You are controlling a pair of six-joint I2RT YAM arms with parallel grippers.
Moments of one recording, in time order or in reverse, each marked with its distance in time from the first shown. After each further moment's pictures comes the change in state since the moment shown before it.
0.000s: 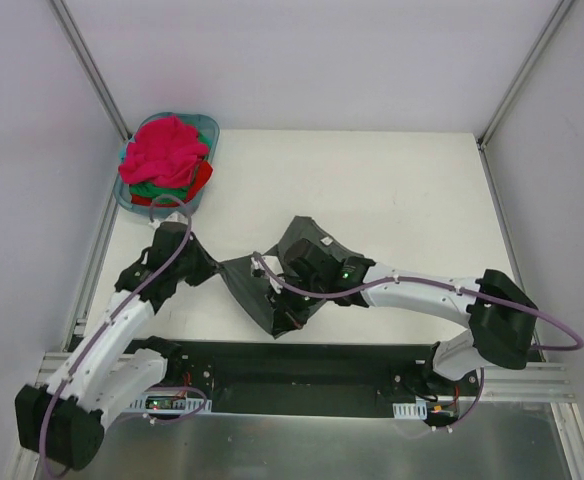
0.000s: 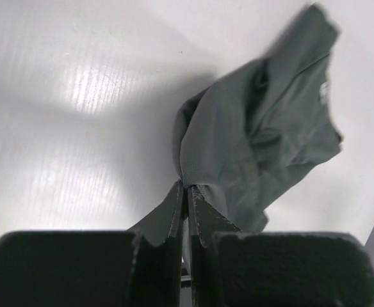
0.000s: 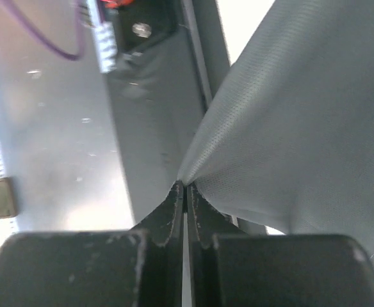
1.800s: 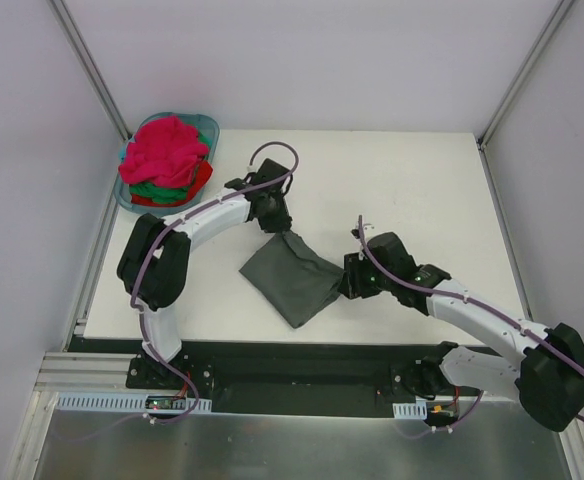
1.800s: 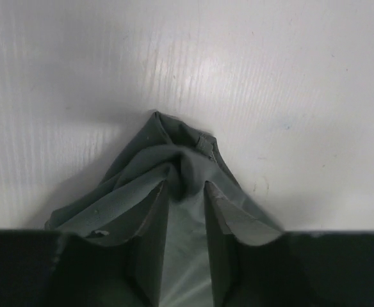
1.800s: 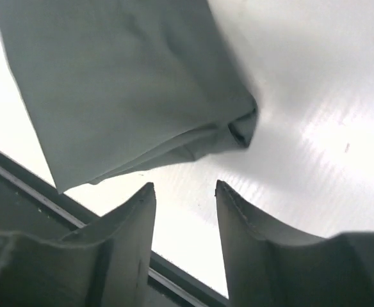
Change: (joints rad) left arm -0.262 0.937 0.742 0.010 -0.074 0.060; right arm -0.404 -0.424 -0.396 0.045 0.397 0.269
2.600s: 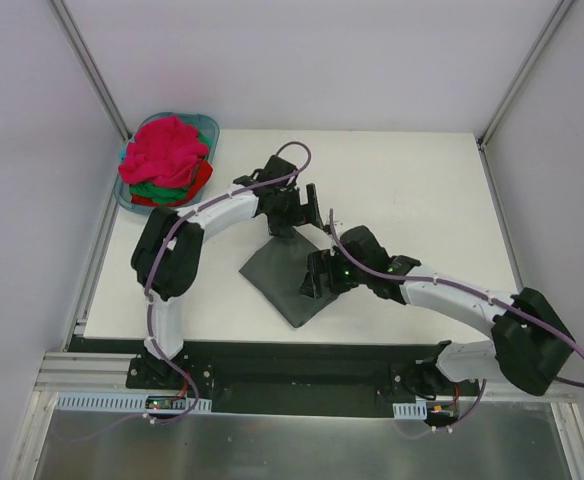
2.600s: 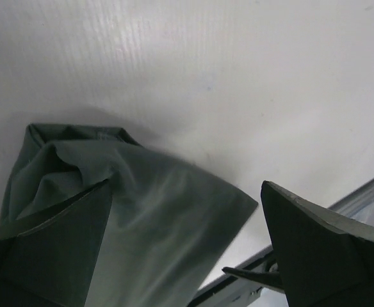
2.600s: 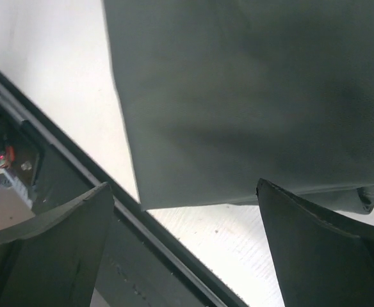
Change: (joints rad) left arm 0.007 0.074 0.073 0.078 0.332 0.084; right arm 0.111 0.175 0.102 0.144 -0.110 0.097
